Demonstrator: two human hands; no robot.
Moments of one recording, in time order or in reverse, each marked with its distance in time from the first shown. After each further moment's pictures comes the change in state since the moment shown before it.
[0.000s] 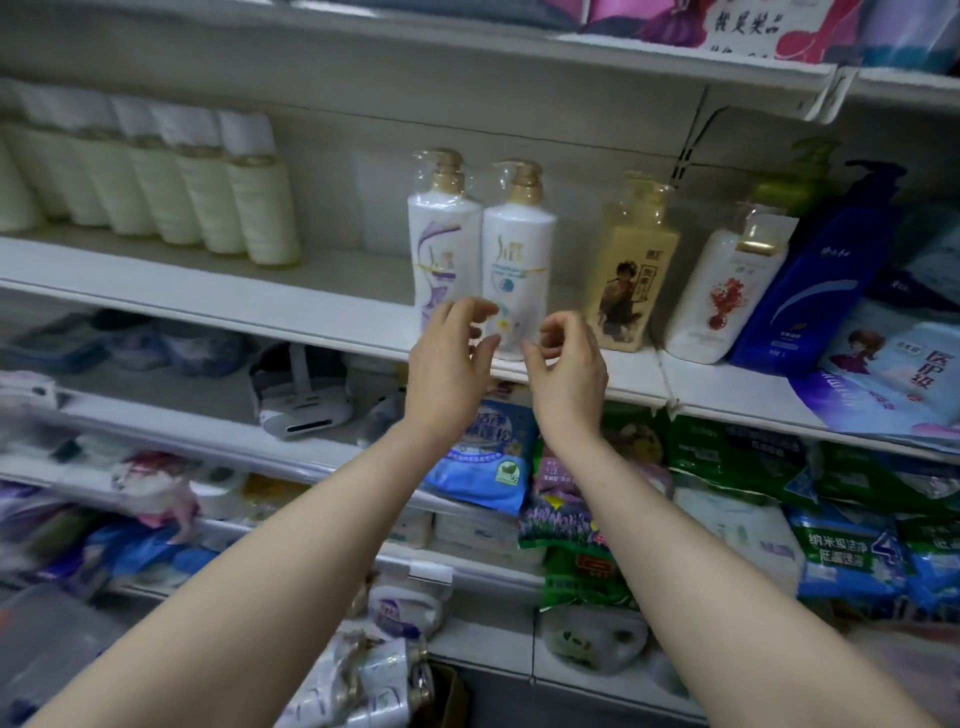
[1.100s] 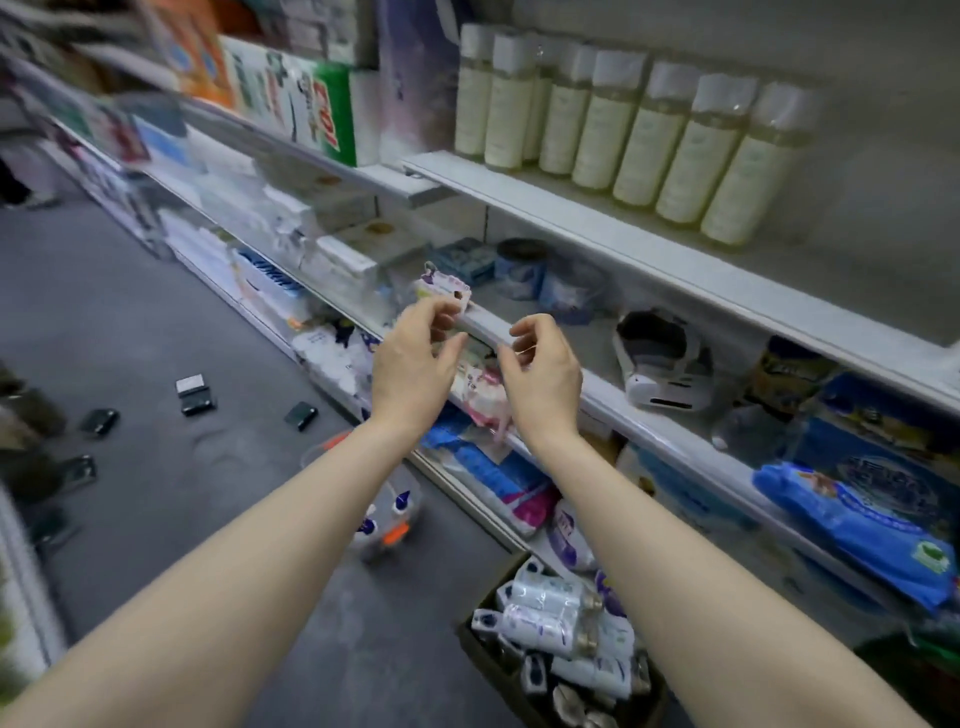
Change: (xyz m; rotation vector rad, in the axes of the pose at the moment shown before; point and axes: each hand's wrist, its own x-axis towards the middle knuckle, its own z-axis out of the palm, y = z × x) left_hand -0.141 -0.239 -0.459 0.329 0.331 -0.389; right_hand -0.261 -0.337 0.296 0.330 -0.543 -0.157
